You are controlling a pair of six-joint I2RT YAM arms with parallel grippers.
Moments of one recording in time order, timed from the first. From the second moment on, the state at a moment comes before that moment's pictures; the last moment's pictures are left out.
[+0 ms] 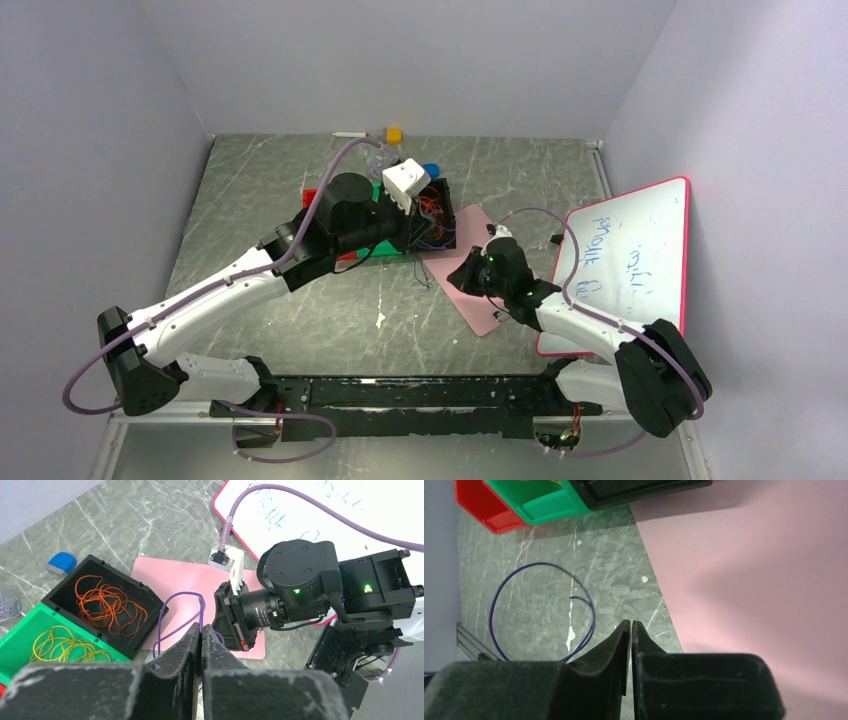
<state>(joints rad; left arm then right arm) -0.94 1.27 1.25 -0.23 0.05 -0.13 0.58 1.18 0.45 0.15 -0.09 0.73</state>
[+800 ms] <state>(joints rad) -0.91 1.28 1.30 -0.28 0.08 -0.13 0.58 1.06 0.41 0.37 -0.21 0.69</state>
